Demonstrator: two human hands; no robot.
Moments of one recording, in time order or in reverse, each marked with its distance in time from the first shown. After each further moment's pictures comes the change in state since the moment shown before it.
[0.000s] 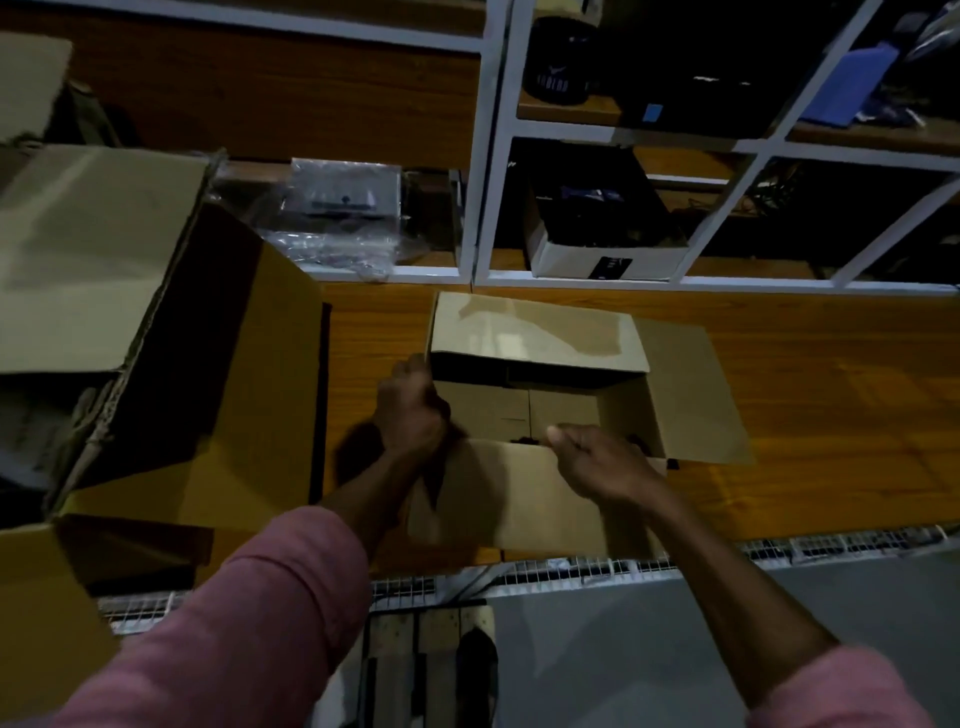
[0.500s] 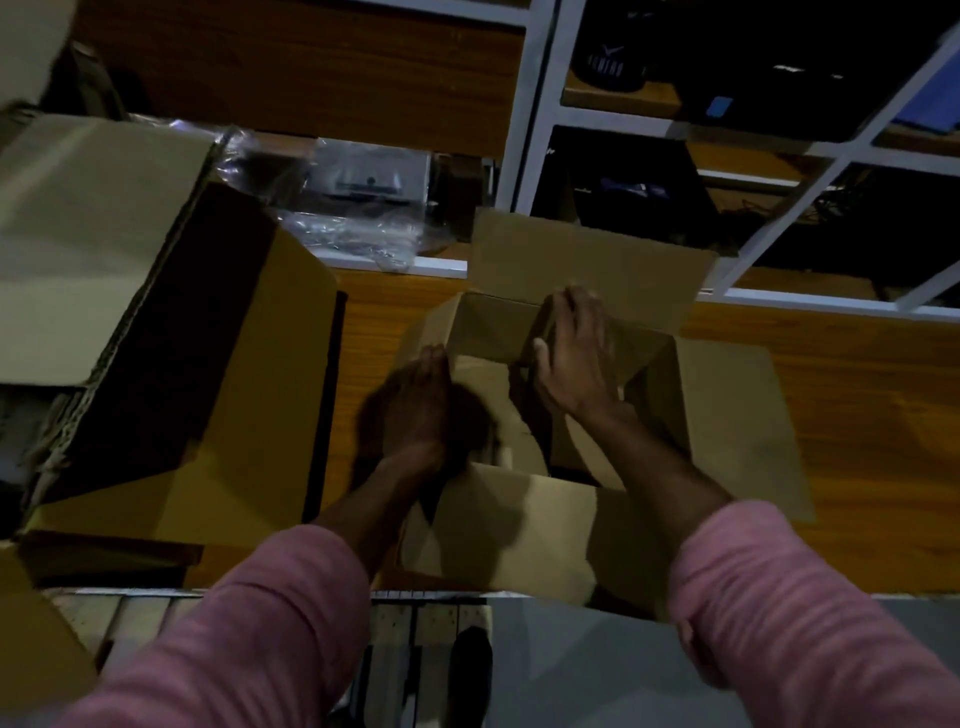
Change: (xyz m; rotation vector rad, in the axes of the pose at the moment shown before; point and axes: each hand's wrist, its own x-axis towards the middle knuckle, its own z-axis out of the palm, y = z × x) left_hand 0.022 -0.006 0.013 0.000 -0.095 0.023; right_hand 0.155 -0.040 -0.020 -0.251 0.549 -0.214
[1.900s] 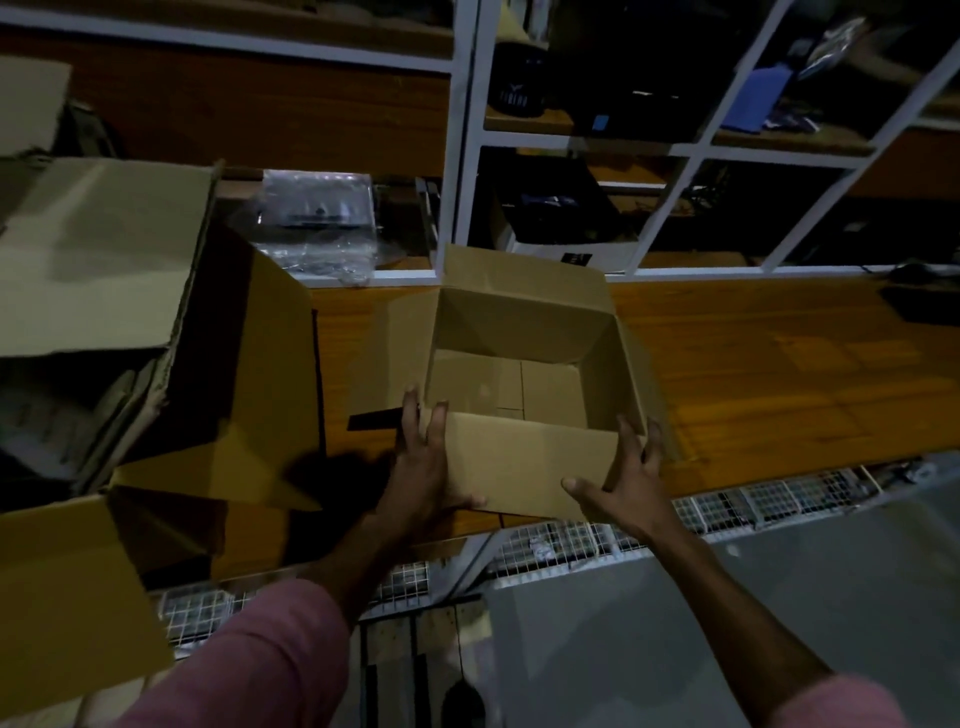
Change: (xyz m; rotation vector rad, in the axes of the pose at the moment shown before) left_hand -0.117 -0.039 0.011 -0.098 -0.192 0.361; right_hand -0.256 0.035 -0.043 0.369 -0.154 0.532
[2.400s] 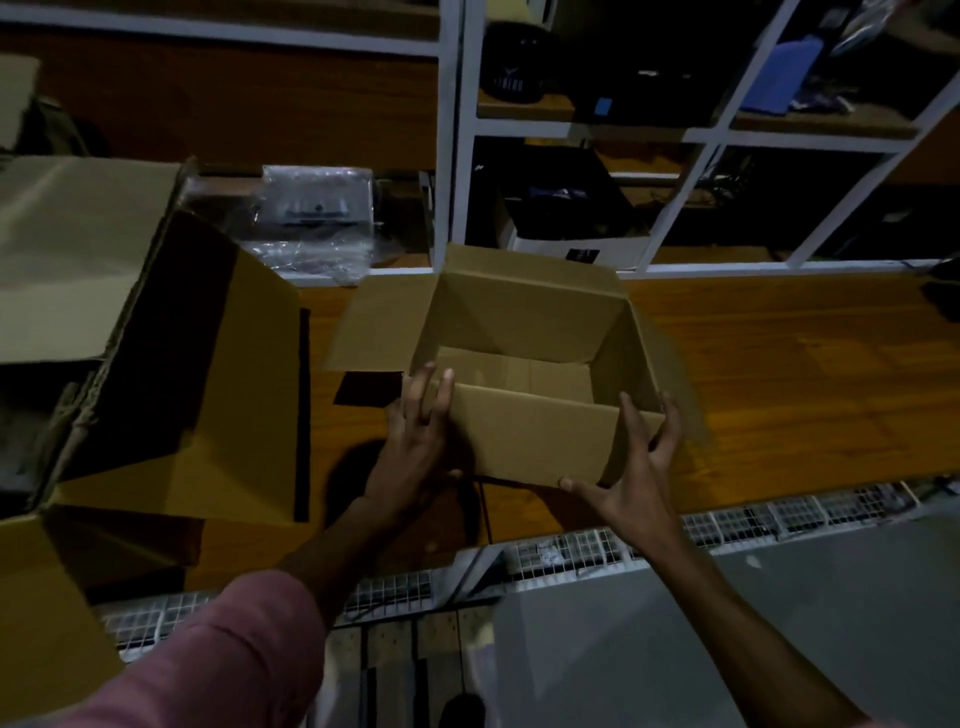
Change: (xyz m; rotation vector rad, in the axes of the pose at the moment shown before) left_hand 0.031 0.020 -0.008 0.199 0.179 0.192; right_hand 0.022 0.001 -0.007 0.050 0.301 -0.361
